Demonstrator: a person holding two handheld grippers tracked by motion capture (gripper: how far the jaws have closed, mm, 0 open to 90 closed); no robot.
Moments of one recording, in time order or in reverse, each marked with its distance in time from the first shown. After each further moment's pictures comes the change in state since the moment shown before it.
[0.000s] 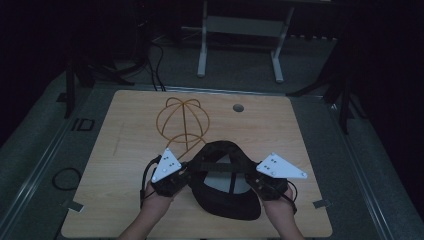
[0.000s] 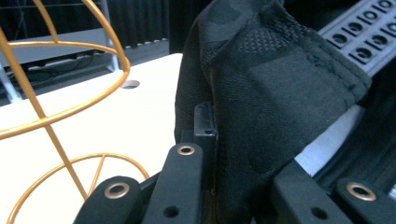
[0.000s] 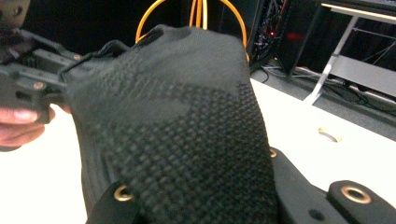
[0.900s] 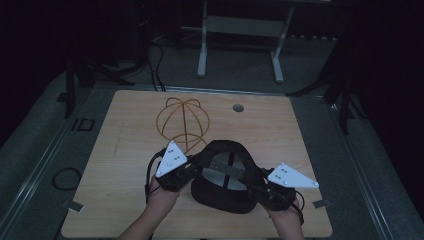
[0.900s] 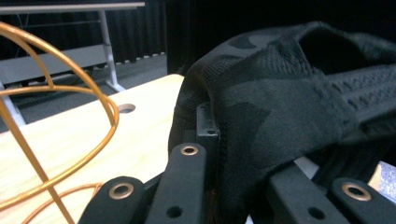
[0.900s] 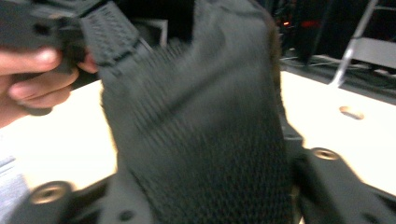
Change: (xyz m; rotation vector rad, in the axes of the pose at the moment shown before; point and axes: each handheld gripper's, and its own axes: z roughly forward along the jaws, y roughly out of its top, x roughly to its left) left arm -0.014 0.033 0.002 -0.049 -0.010 0.021; right arm -0.004 -0.025 -0.020 0.003 0.078 0.095
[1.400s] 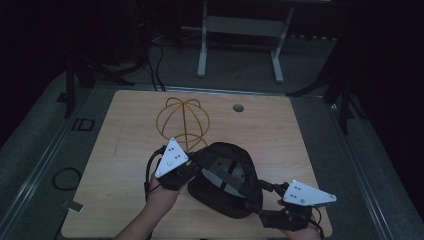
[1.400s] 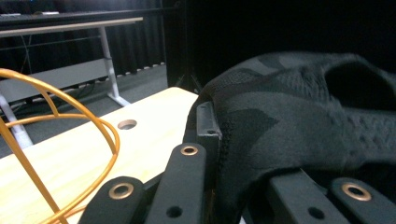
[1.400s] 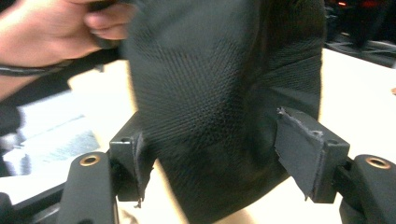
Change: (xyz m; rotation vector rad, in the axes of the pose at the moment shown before) left arm -0.004 0.018 -0.009 -0.036 0.015 0.047; right arm -0.003 -0.024 -0.043 0.058 0.186 -0.017
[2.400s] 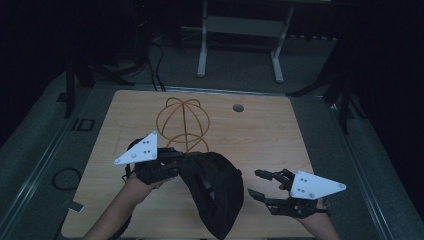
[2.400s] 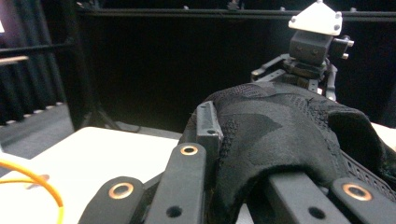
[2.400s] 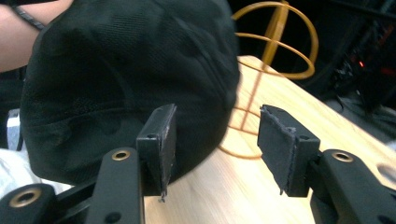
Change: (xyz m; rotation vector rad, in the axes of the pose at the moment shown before) left arm 0.046 0.004 -0.025 -0.127 -0.482 0.067; right arm -0.018 0.036 -0.003 -0.049 0.090 -0.277
